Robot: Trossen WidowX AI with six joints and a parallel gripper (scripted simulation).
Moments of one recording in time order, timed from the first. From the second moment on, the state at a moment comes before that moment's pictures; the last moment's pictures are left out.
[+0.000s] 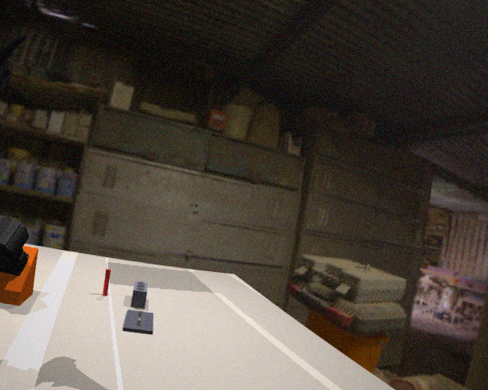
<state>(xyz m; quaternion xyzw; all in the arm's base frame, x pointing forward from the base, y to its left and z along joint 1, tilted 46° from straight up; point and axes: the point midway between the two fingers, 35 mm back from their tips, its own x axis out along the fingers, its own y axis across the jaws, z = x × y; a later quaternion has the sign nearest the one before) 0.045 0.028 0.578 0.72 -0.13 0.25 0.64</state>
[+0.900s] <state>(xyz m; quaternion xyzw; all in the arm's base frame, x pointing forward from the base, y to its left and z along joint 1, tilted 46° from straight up) 0.271 0.048 0.452 0.55 0.14 0.02 0.82</state>
